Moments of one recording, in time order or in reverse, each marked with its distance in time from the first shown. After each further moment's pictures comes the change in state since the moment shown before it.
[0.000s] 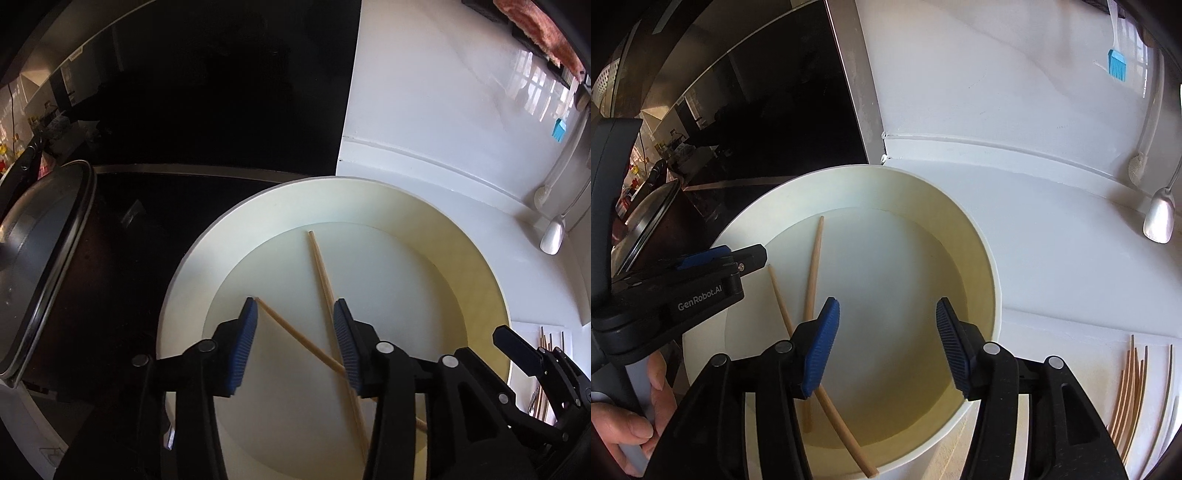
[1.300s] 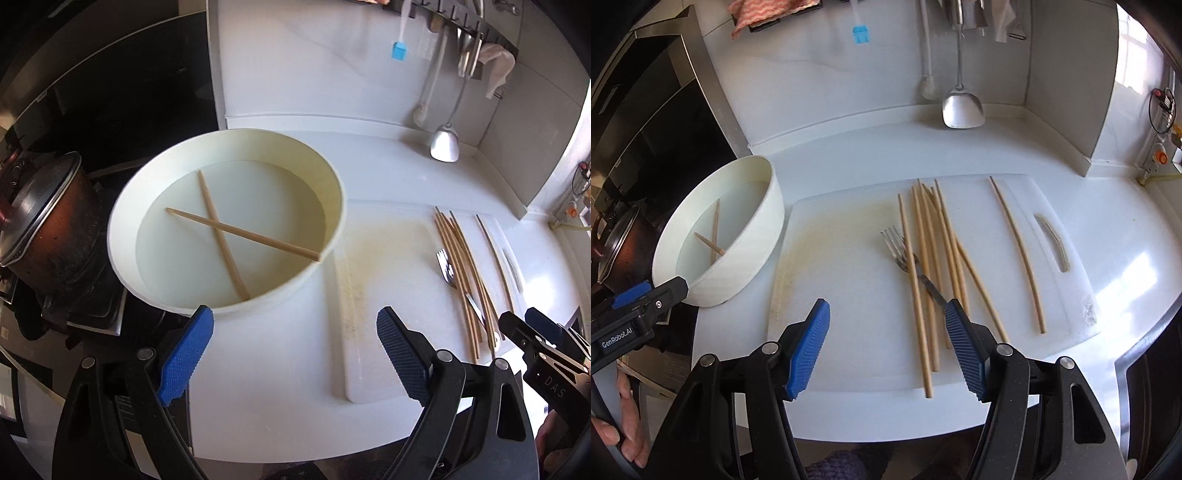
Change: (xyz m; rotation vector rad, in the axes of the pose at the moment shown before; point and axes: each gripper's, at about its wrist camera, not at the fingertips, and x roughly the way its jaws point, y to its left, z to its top) left arm -0.115 -0.092 -0.140 0.229 -0.001 -0.172; right arm -0.172 -0.114 -0.174 0.342 -0.028 -0.274
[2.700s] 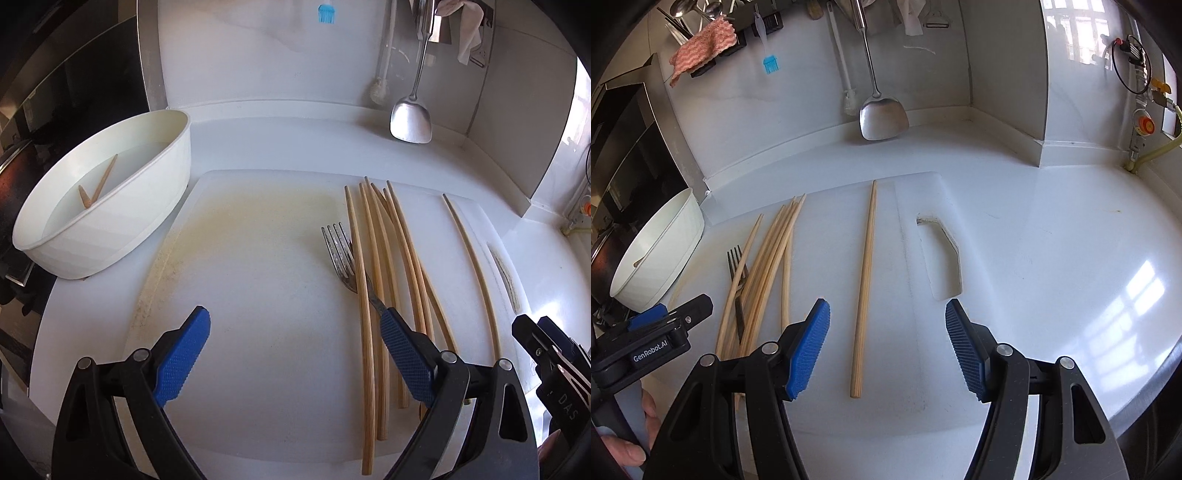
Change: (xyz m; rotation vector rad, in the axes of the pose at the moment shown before) left arm 0.094 -0.170 -0.039 -0.068 -0.093 0.062; right arm 0.057 -0.175 -0.013 0.012 -0.159 0.044
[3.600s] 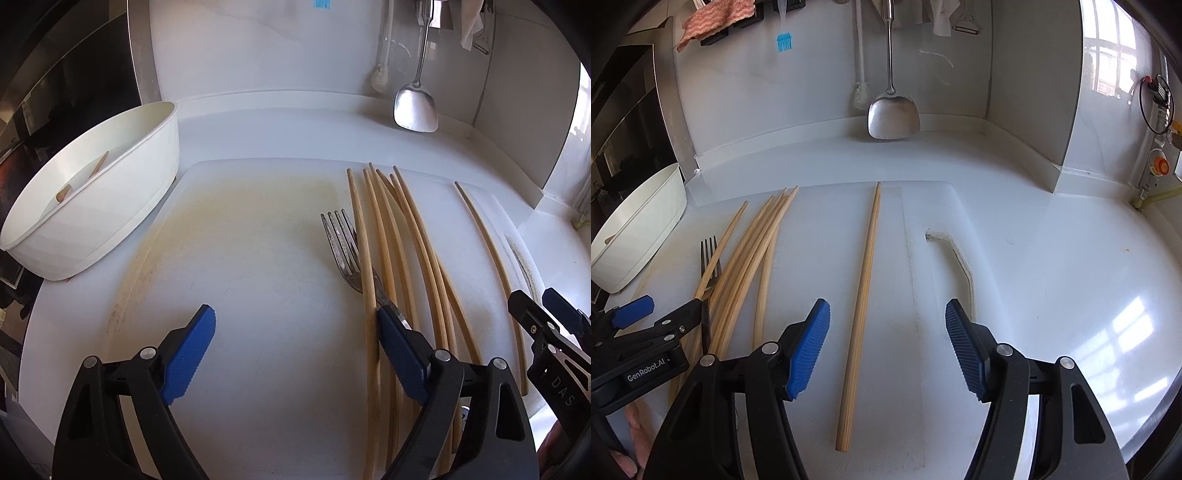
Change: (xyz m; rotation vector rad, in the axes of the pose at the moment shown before) left arm 0.022 -0.010 0.001 0.024 0.004 0.021; right arm 0.035 0.012 0.011 -0.133 -0.013 -0.079
